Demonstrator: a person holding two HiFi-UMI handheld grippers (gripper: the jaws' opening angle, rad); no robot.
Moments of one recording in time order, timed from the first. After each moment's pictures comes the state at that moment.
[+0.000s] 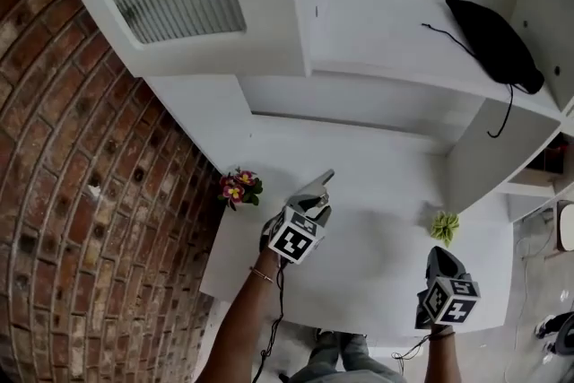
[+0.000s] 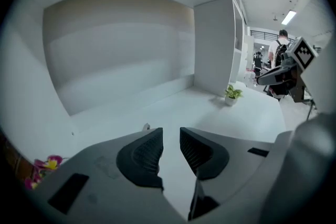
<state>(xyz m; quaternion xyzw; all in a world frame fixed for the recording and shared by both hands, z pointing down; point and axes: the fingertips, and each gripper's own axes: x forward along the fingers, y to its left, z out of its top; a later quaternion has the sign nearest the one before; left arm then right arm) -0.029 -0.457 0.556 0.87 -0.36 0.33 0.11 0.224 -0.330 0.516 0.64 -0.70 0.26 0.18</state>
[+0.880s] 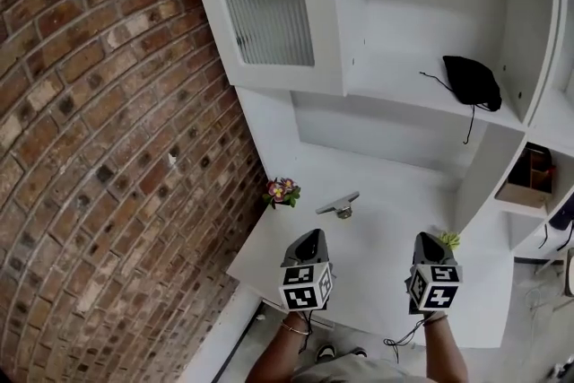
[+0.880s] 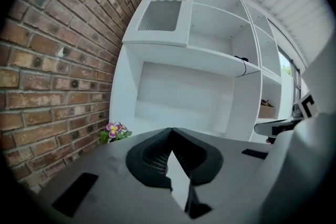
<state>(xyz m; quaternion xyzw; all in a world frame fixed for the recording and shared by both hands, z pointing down) -0.089 -0.310 0.420 0.73 -0.66 0.02 0.15 0.153 -0.330 0.415 0.57 -0.81 0.11 0.13</state>
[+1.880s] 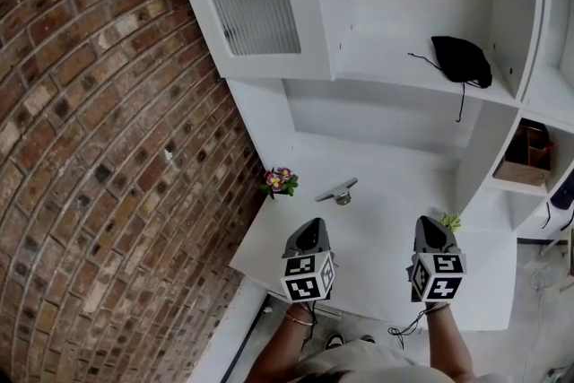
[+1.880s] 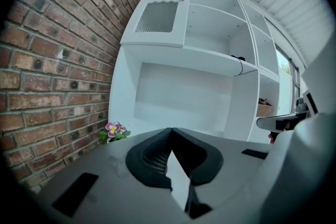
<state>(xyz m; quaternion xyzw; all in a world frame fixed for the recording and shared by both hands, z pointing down) -0.082 -0.303 0.419 0.74 -0.66 0.02 0.14 0.154 -0.314 0.396 0.57 -0.81 0.09 0.10</state>
